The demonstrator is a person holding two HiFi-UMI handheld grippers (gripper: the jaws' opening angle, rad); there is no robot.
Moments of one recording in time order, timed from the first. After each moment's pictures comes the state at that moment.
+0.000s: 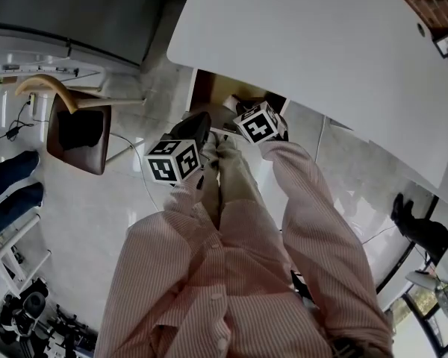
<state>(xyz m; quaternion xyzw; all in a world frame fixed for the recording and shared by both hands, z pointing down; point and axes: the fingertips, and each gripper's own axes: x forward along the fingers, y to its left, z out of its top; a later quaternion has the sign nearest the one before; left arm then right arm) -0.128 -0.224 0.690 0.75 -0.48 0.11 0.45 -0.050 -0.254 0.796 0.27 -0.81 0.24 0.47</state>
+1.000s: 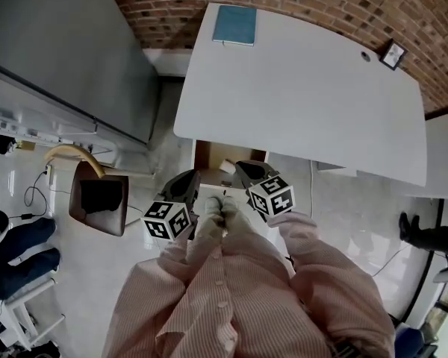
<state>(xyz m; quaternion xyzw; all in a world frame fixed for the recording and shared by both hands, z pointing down) -0.142 -0.223 0.543 0.83 -0.44 0.09 0.33 -0.035 -0.234 0.585 0.37 -0.86 0.28 0.21</state>
